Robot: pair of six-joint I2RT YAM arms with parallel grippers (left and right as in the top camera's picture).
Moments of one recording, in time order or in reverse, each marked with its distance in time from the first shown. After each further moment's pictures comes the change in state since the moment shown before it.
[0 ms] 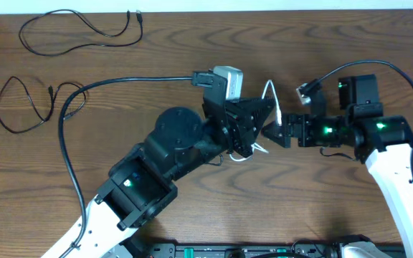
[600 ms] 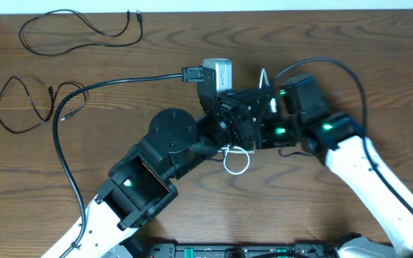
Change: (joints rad) left arm 0.000 0.000 0.000 0.086 -0.069 -0.127; right arm 0.312 0.132 0.000 0.208 0.145 0.238
